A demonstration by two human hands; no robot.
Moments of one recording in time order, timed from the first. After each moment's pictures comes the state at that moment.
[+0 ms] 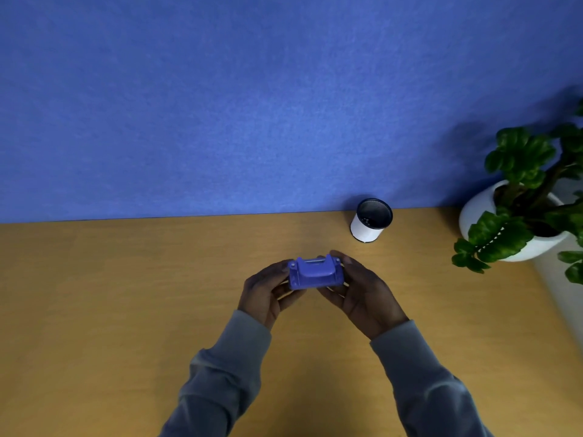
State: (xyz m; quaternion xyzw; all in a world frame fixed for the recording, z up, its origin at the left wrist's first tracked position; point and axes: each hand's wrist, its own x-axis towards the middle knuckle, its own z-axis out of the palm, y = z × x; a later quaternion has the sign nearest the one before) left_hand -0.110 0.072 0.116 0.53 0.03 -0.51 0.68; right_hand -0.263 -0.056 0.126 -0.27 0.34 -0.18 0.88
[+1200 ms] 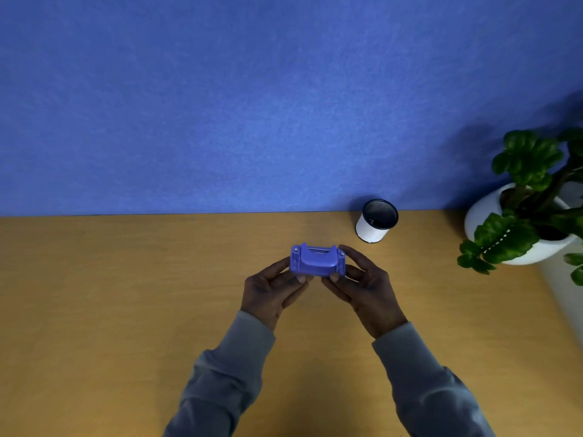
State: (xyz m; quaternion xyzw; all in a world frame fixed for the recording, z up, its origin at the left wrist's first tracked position) left_hand -0.118 0.083 0.120 0.50 -0.01 -0.47 0.73; right_hand -0.262 -0.044 0.126 -0.46 0.32 -0.23 0.80
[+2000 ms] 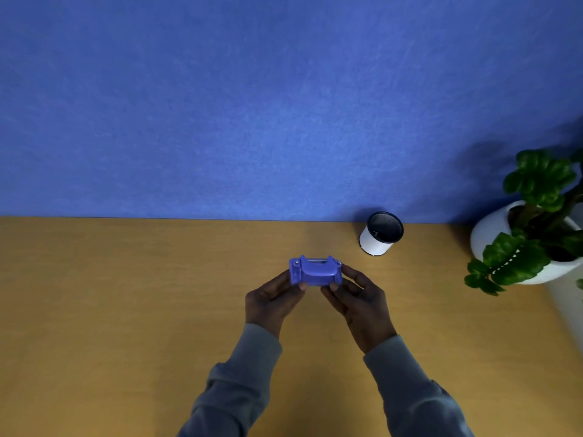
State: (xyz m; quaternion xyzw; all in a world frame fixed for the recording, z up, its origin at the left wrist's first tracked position) left_hand -0.120 0.074 0.097 0.56 -0.01 -0.40 0.73; right_hand -0.247 -0.044 0.102 -0.38 0.36 -0.25 0.81
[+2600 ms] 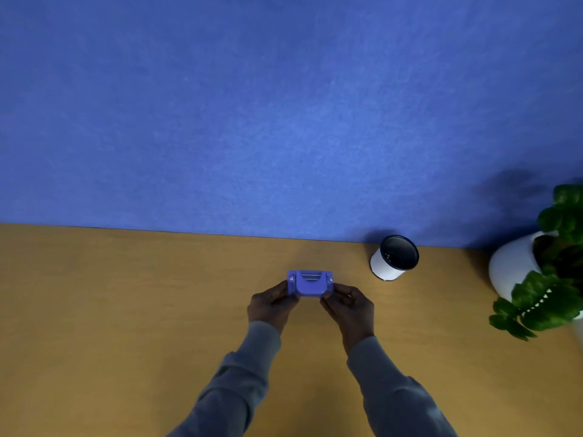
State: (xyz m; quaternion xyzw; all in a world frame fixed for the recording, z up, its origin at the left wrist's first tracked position) left_hand -0.066 0.038 0.052 0.74 0.00 -0.35 0.57; right_hand -0.183 -0.067 0.045 -0.41 0.50 -0.25 0.72
